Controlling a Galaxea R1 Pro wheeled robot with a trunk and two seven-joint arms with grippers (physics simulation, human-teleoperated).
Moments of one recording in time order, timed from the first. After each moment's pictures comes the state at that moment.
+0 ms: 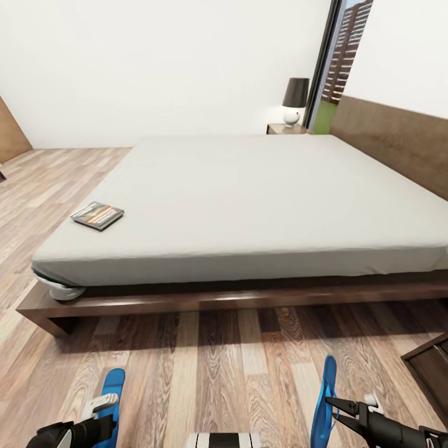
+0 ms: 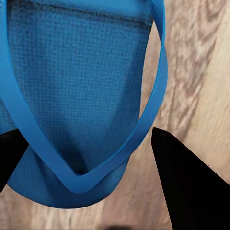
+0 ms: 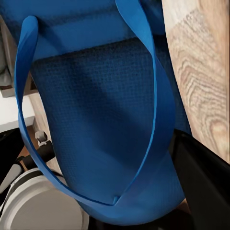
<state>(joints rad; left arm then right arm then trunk) -0.38 0.22 0.22 -0.47 0.09 0.39 -0.35 -0.37 -0.25 -0.79 -0.57 0.40 0.75 1.42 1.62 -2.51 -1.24</state>
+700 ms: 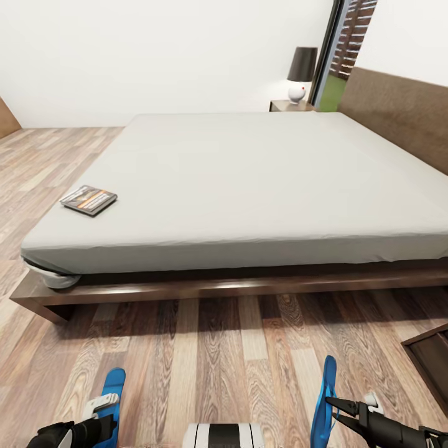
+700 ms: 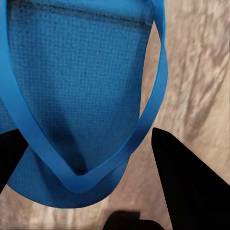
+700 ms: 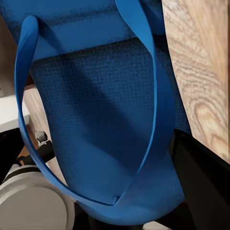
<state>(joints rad) -0.38 0.22 0.22 -0.47 0.09 0.39 -0.35 -0.37 -0.25 -0.79 -0.57 0.40 0.75 1.42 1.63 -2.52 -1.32</state>
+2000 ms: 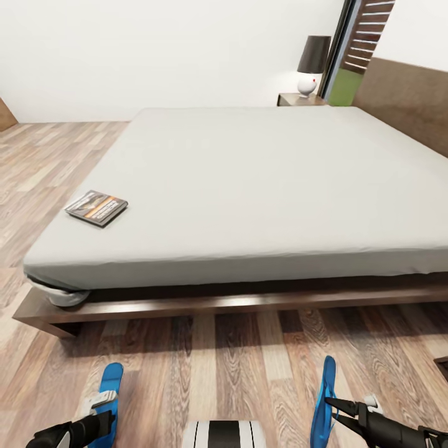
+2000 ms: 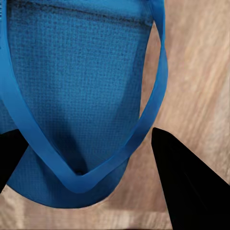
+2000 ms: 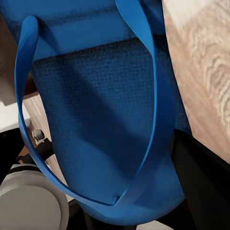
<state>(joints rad) -0.38 0.22 0.23 -0.46 0.09 0.29 -0.35 -0.37 -0.25 -0.79 -0.57 0.40 0.75 1.41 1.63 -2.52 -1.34</state>
